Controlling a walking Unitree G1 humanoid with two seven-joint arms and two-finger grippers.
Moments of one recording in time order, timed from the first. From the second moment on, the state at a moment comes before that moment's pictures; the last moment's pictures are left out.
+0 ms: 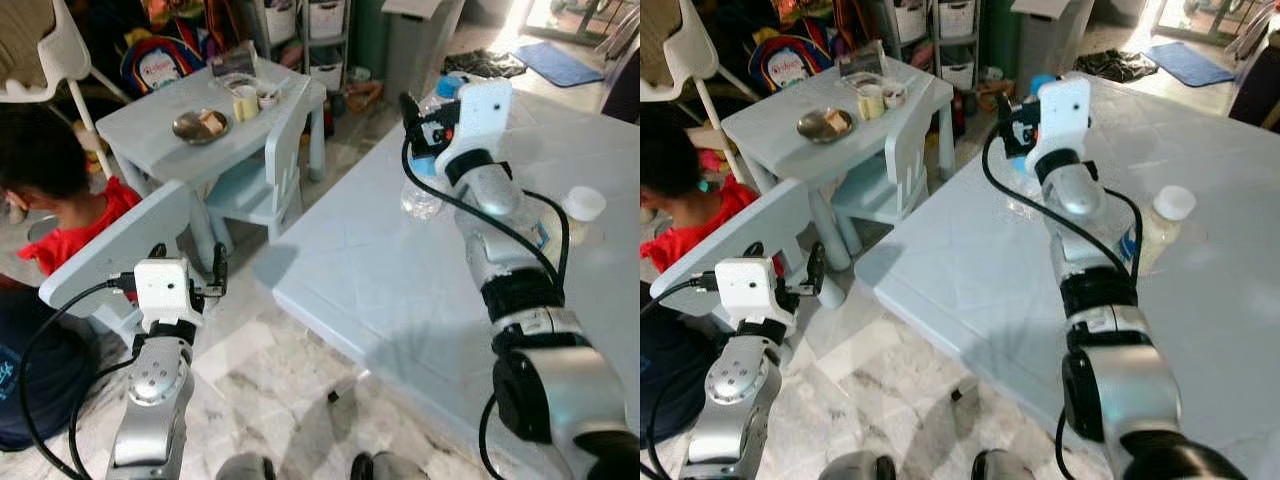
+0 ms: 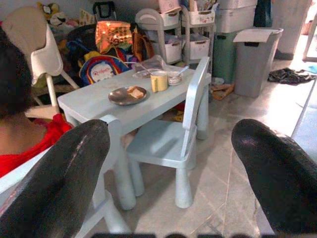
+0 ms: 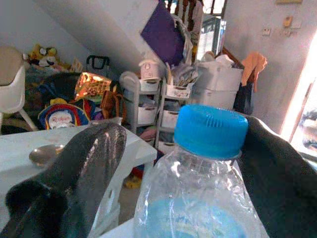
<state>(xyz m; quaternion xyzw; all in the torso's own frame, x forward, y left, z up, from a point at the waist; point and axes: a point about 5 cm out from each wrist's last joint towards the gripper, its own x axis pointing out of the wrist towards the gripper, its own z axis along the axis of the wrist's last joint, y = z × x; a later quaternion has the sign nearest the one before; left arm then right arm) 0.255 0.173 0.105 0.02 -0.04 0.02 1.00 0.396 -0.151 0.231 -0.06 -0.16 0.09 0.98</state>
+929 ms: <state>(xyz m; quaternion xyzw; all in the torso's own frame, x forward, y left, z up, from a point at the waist) 0.255 0.174 0.103 0.03 -0.03 0.02 1.00 0.400 -0.150 0.234 -0.05 -0.16 0.06 0.98</state>
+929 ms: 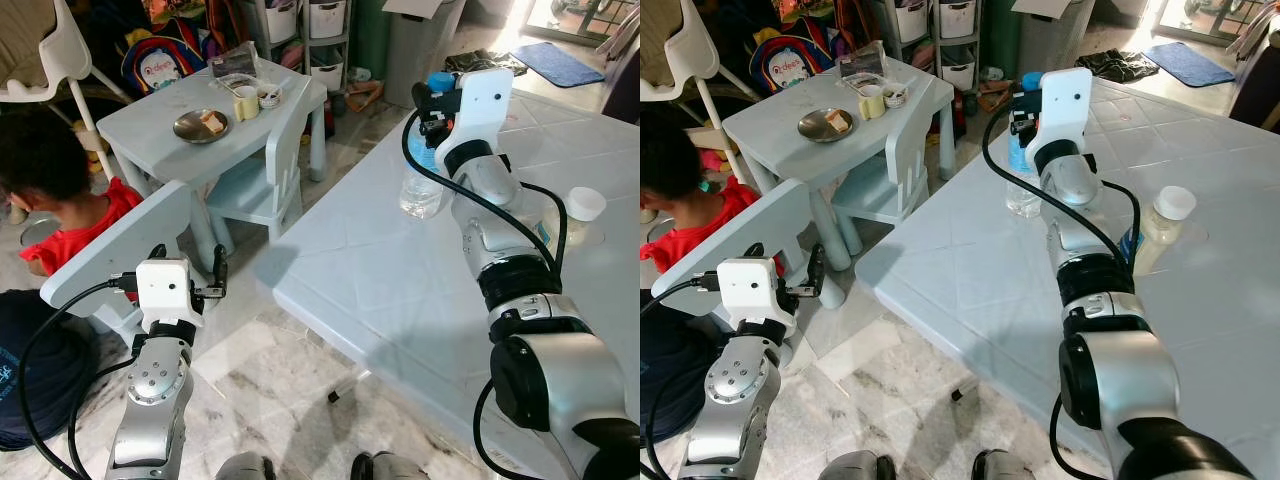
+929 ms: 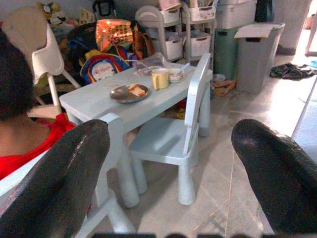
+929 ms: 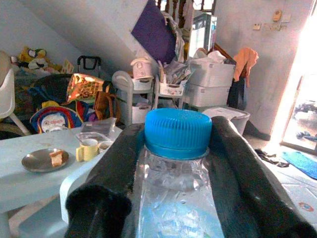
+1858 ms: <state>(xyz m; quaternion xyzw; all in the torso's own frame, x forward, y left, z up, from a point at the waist) 0.246 0.176 0.091 0.03 0.00 0.07 1.00 0.315 -0.107 0.195 0.07 -0.20 0.17 0.96</state>
